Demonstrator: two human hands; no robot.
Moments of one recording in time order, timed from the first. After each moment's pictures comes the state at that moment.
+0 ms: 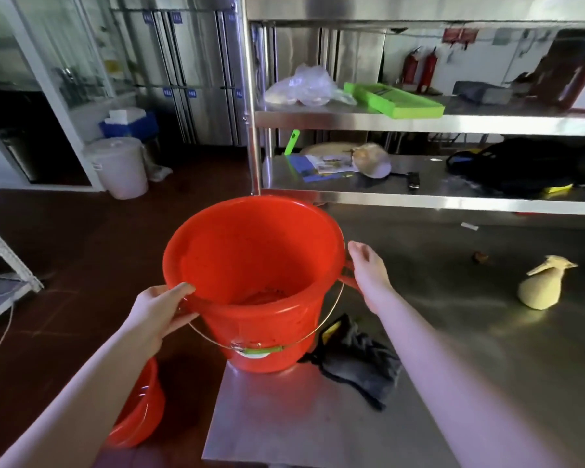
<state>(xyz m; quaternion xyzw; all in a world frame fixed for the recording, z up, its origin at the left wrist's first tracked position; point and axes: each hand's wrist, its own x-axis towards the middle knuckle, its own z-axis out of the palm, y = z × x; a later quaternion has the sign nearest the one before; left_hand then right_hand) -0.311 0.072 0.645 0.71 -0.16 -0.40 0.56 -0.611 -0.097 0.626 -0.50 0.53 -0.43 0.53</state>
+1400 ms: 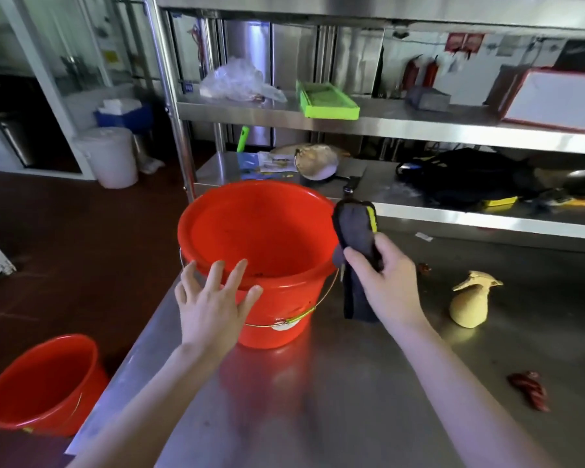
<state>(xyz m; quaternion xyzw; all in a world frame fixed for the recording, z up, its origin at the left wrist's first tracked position) -0.607 -0.011 0.624 0.81 -0.54 0.11 0.18 -0.842 -0.100 0.684 -0.71 0.42 -0.50 0.27</state>
